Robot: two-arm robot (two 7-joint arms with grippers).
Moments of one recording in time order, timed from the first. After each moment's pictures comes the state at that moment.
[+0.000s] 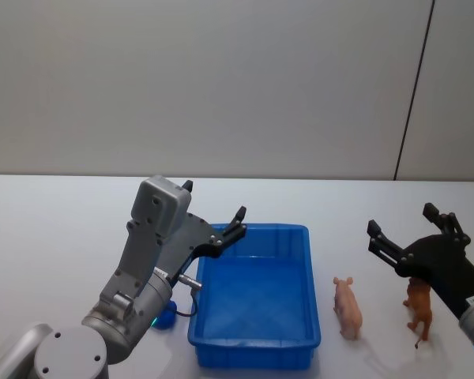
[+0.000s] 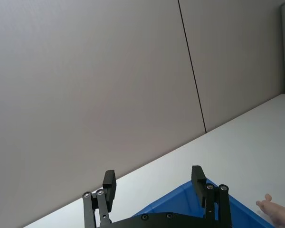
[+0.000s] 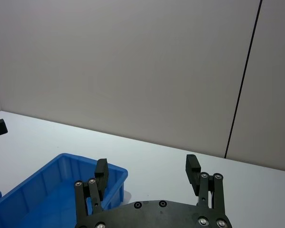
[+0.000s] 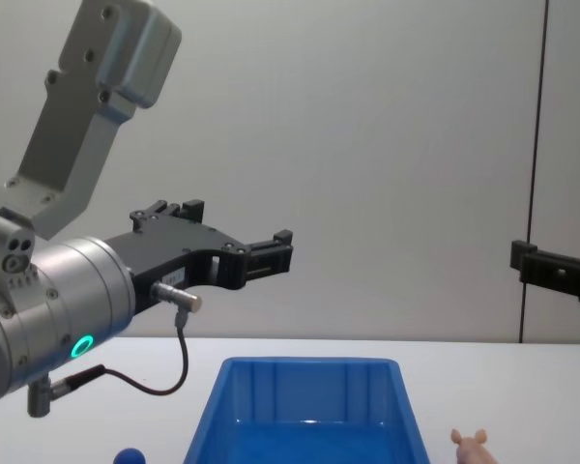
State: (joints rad) left arm -0.24 0.38 0.45 -1.63 -0.20 0.01 -0.01; right arm -0.01 0.34 -0.23 -1.77 0.29 0.03 0.07
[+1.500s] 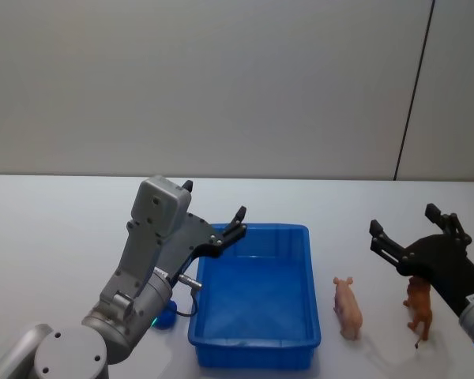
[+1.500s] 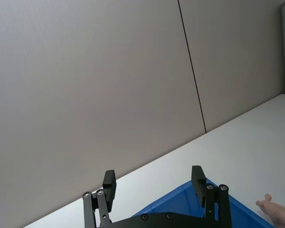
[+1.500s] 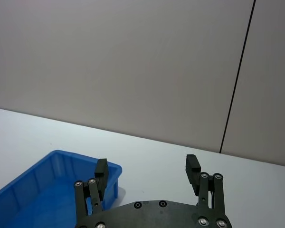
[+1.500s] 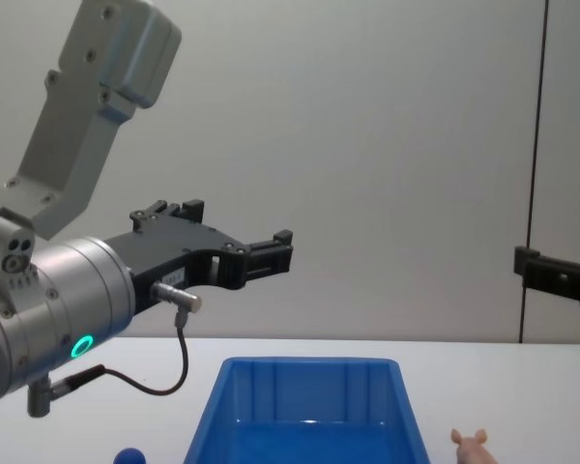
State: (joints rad) left arm -0.24 0.38 0.45 -1.63 -0.20 0.01 -0.01; right arm 0.00 0.33 -0.22 -1.75 0.28 0.05 0.06
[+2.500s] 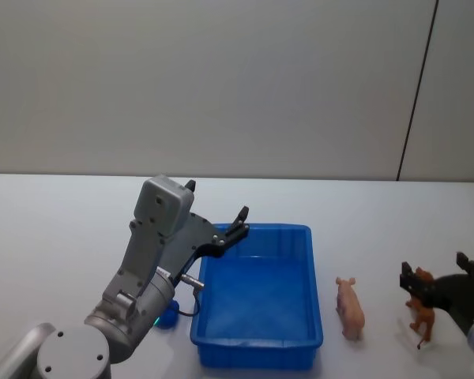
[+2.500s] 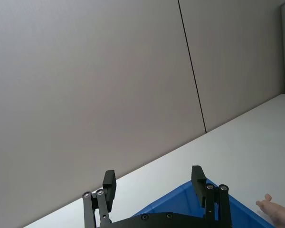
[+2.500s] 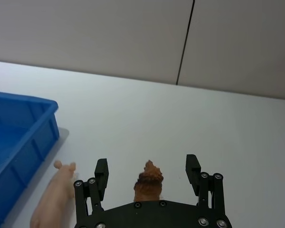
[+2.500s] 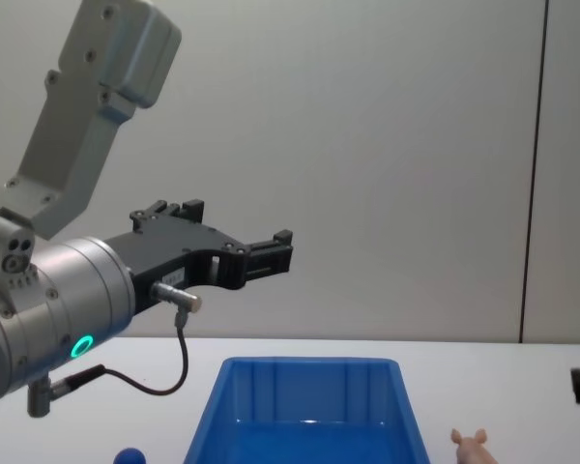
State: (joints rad) left arm -0.24 0.38 0.45 -1.63 -0.20 0.01 -0.01; right arm 0.03 0.29 -0.21 -1.62 0.23 0.25 -0.09
